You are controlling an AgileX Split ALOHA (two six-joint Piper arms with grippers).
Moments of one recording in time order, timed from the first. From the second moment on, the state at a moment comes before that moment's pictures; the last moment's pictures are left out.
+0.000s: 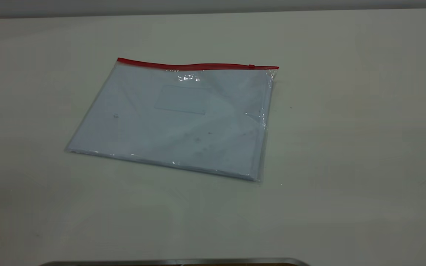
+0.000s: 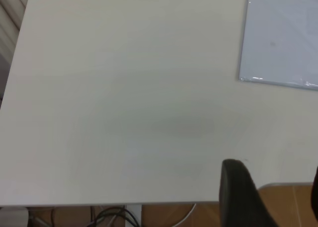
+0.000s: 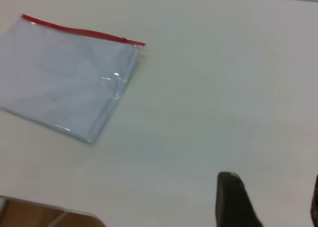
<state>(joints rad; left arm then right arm) 0.09 -0.01 -0.49 -0.04 1.14 0.11 0.02 -0.01 -0.48 0.21 1.12 -0.15</state>
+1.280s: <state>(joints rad) 0.07 1.60 -1.05 -0.57 0.55 0.60 0.02 2.12 -0.99 1.64 0.71 -1.62</state>
